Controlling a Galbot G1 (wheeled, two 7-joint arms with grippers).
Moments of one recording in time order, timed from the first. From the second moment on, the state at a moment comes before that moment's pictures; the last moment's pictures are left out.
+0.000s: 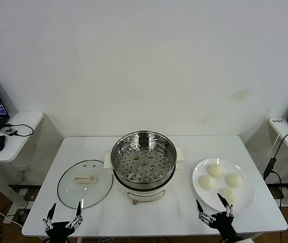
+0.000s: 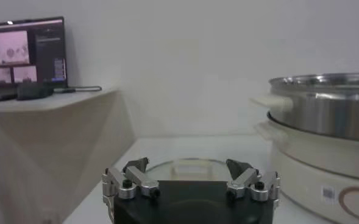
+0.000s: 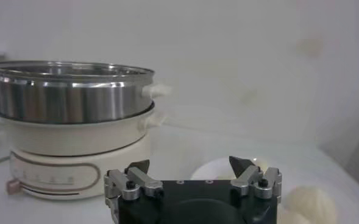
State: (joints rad) left arm 1.84 -1.35 -0.62 -2.04 -0.17 -0.17 -0.15; right arm -1.72 1.22 0.68 2.06 0.09 0.02 -0.14
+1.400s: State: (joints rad) left arm 1.84 -1.38 -0.66 -2.05 -0.08 -0.16 -0.17; right arm -0.61 0.52 0.03 1.46 -0.33 -0.04 -0.96
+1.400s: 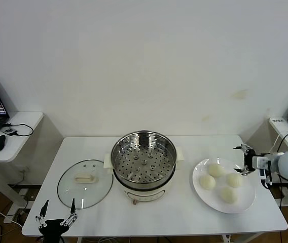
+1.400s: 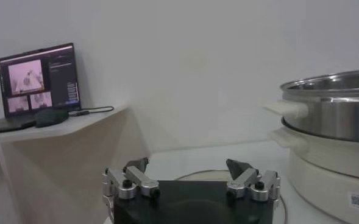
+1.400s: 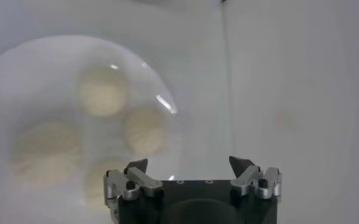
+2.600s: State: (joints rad) left arm 1.86 -1.37 -0.70 -2.05 -0.07 -0.19 -0.17; right arm -0.32 0.78 -0.34 1.12 -0.45 -0.05 -0.99
